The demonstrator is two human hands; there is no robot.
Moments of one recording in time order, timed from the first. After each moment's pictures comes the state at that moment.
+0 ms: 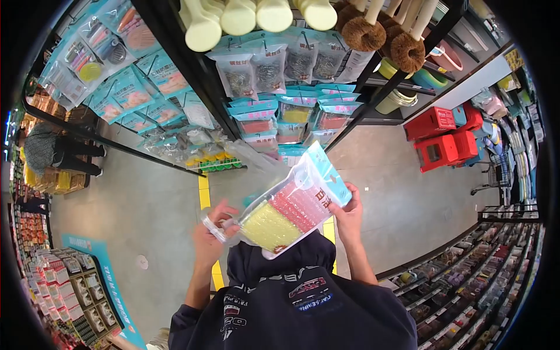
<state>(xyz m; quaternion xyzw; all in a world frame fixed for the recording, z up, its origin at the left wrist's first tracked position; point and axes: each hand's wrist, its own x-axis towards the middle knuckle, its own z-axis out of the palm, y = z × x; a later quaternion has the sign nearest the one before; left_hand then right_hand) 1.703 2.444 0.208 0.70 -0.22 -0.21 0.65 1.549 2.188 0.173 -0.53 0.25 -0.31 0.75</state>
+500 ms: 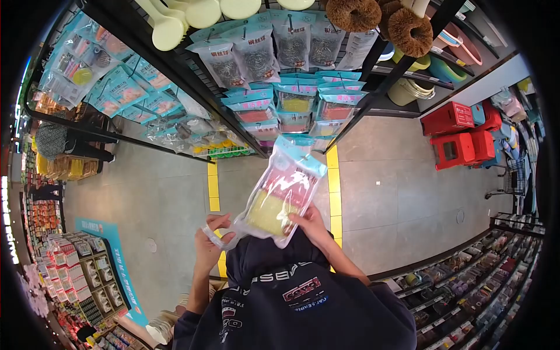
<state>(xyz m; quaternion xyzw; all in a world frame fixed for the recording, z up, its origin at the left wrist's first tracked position) 1.661 2.429 0.199 0.78 -0.22 -0.19 0.56 1.541 2.210 0.081 -0.39 0.23 -0.04 0.89</state>
